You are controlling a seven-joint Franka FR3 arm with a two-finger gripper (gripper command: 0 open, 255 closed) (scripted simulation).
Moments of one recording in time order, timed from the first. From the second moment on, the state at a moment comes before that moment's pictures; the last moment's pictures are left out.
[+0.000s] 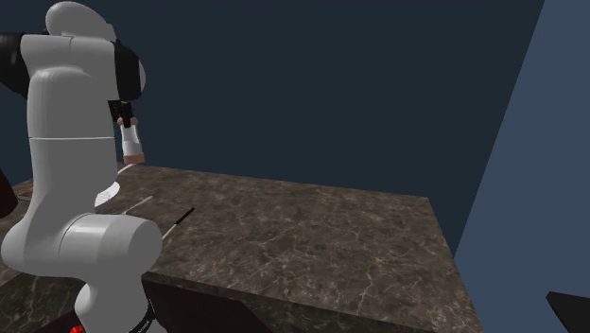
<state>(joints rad) 0.69 0.29 0.55 -1.49 -0.10 1.89 1.07</state>
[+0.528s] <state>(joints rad) 0.68 0.30 0.55 -1.58 -0.11 1.99 1.07</state>
